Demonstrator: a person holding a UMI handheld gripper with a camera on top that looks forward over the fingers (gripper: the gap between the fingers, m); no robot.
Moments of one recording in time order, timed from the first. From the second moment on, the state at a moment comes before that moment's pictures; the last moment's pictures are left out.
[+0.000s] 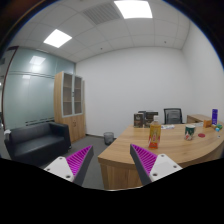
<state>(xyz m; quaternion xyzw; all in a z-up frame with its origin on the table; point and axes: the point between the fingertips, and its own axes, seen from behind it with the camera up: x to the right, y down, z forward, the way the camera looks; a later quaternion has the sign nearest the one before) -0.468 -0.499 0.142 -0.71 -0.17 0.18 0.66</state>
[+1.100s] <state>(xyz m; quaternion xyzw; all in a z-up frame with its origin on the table) -0.359 -0.115 0.088 -0.75 -0.05 0.00 0.66</state>
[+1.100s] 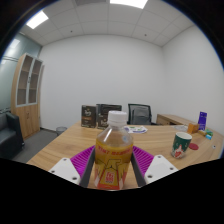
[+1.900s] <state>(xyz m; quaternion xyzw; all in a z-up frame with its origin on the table) -0.232 -0.040 0.179 -0.62 0.32 0.47 0.54</state>
